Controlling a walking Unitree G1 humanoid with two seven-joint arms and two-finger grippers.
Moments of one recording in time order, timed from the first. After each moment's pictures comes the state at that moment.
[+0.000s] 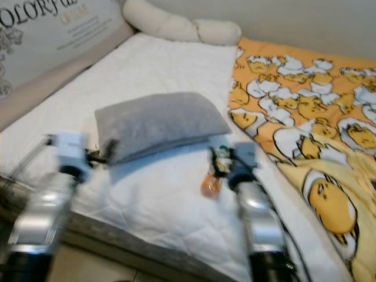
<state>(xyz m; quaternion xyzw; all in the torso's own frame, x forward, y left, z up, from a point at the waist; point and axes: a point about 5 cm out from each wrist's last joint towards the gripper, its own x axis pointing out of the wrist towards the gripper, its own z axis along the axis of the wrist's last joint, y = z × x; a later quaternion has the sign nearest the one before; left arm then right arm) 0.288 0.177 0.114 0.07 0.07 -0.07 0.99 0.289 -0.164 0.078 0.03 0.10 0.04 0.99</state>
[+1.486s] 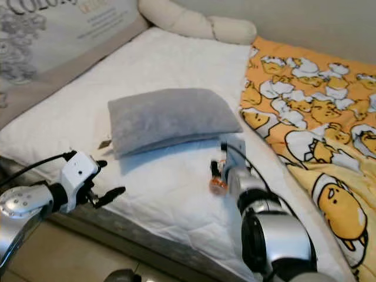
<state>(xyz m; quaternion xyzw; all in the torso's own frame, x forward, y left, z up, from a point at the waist) 0.242 0.194 0.122 0.22 0.20 -0.34 0.89 0.336 -0.159 0.032 0.03 0.36 -0.04 0.93</state>
